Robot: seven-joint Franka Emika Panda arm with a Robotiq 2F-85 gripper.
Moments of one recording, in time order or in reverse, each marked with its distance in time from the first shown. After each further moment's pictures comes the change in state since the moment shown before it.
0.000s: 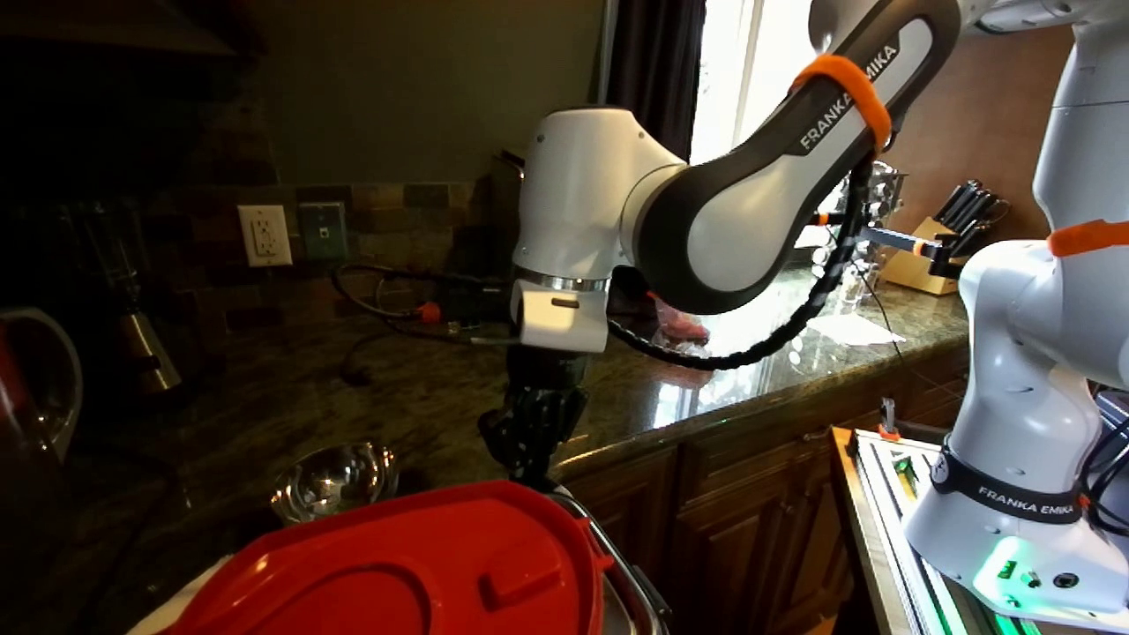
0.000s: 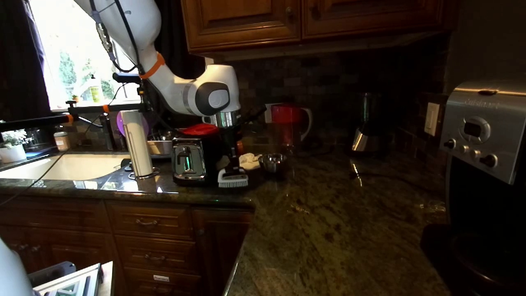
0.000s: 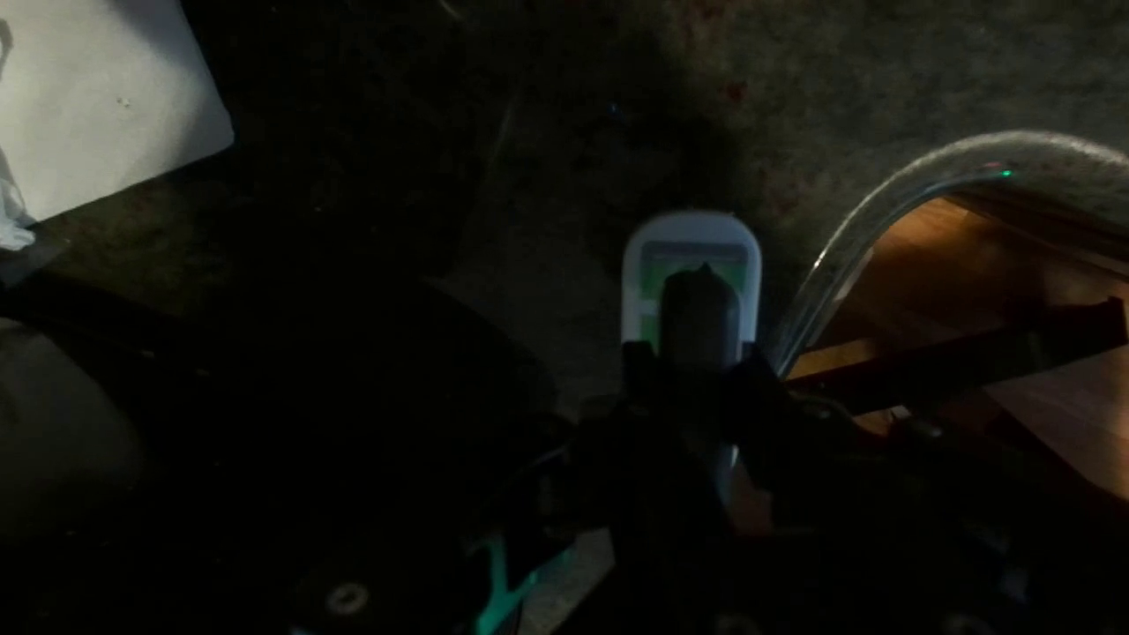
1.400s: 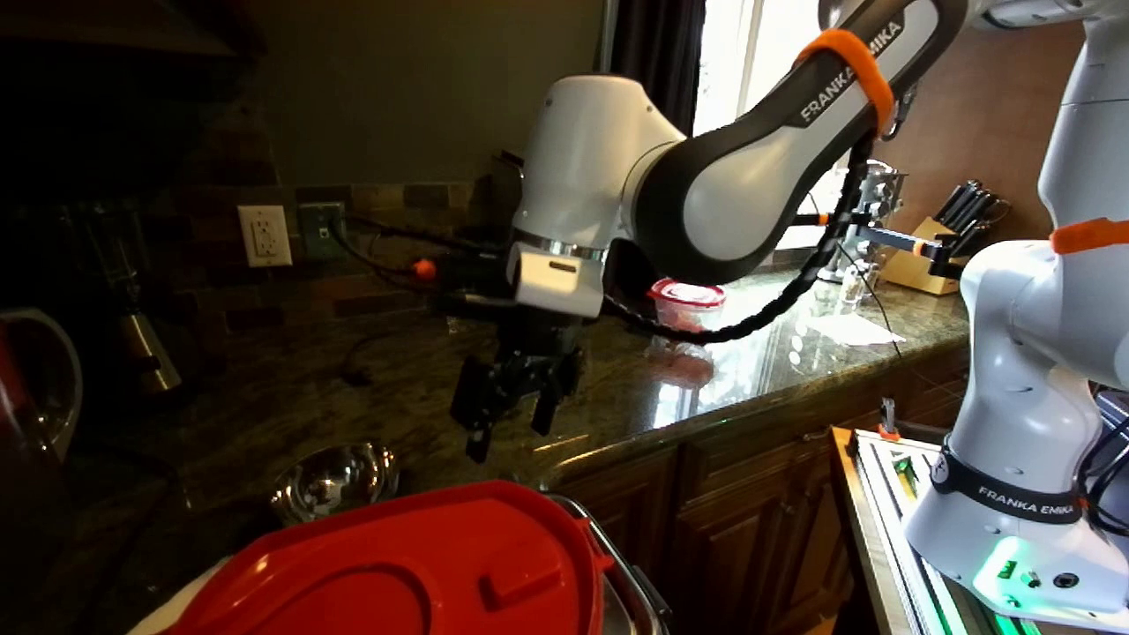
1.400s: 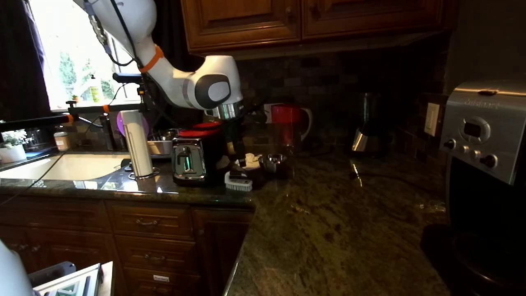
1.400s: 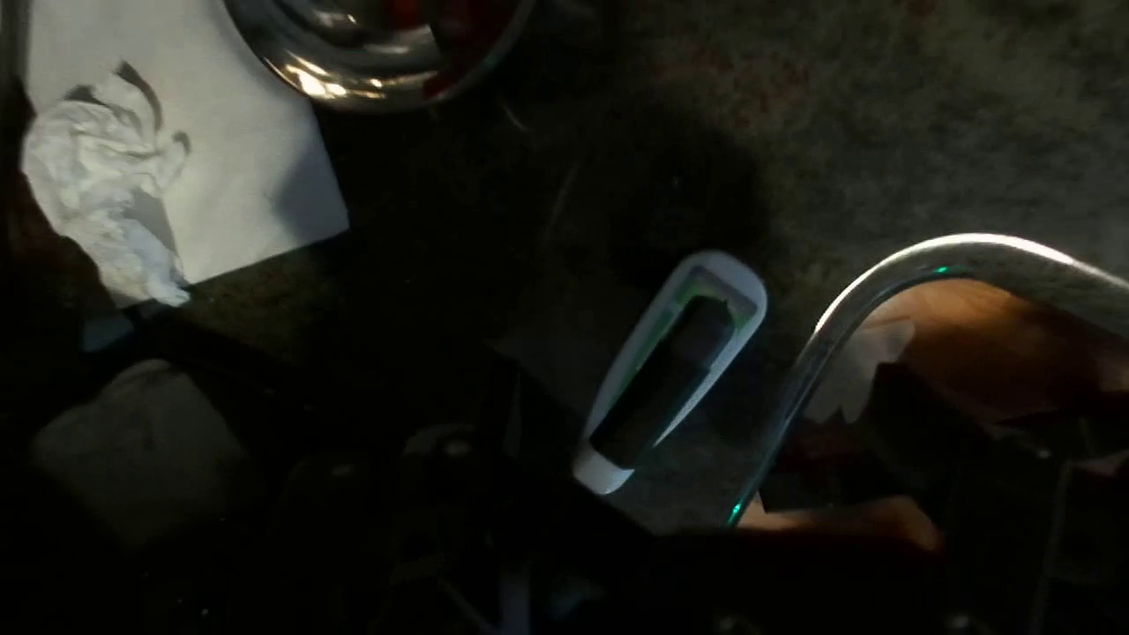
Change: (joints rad) arm -0.025 -0.092 -0.006 -0.033 0.028 0.083 -0.054
